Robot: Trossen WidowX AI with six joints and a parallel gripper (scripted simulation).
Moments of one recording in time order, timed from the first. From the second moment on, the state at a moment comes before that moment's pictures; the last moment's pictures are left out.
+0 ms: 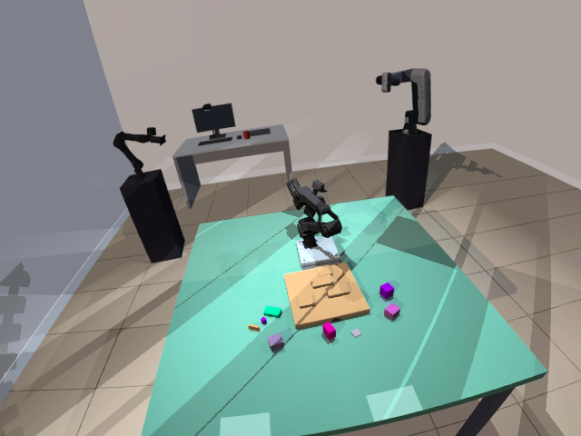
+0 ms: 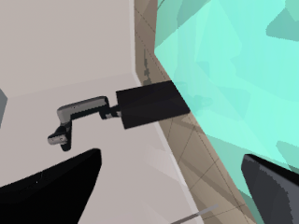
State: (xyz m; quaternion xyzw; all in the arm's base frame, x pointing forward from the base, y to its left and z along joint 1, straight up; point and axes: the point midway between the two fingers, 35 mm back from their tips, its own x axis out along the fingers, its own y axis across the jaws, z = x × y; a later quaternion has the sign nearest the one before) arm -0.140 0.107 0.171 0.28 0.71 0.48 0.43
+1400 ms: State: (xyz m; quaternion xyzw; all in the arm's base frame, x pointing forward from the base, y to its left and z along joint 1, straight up) arm -0.194 -0.021 0.169 -0.13 0.55 0.77 0.30
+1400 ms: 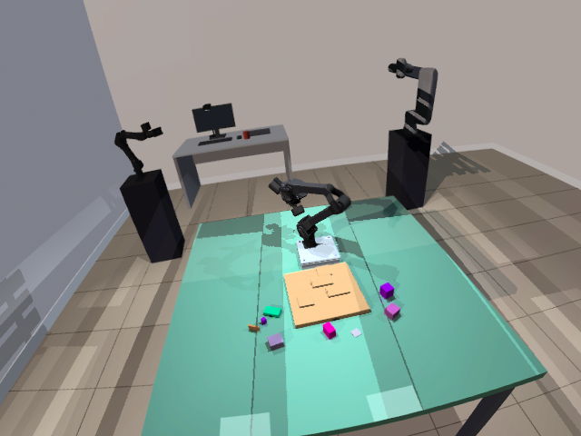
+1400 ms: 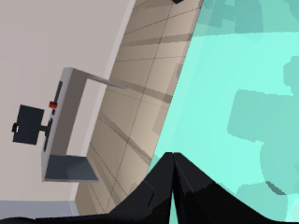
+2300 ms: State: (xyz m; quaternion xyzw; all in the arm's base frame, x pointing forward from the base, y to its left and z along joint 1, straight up) arm -0.171 -0.127 0.163 -0.35 0.32 0.88 0.10
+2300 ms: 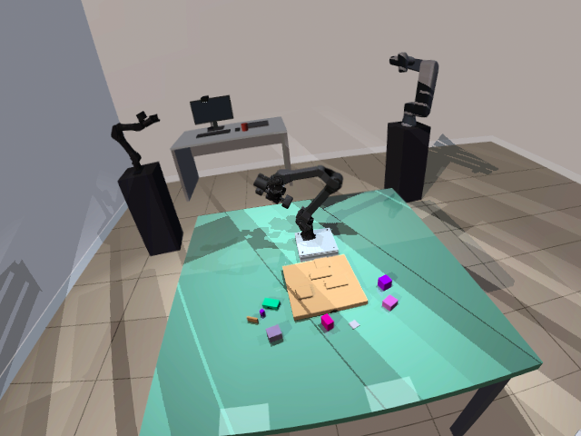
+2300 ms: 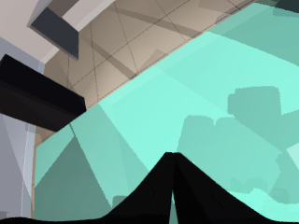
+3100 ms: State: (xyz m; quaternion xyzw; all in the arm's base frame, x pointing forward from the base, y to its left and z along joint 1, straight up) arm -0.102 -0.209 0.154 -0.45 0.05 0.88 -0.13
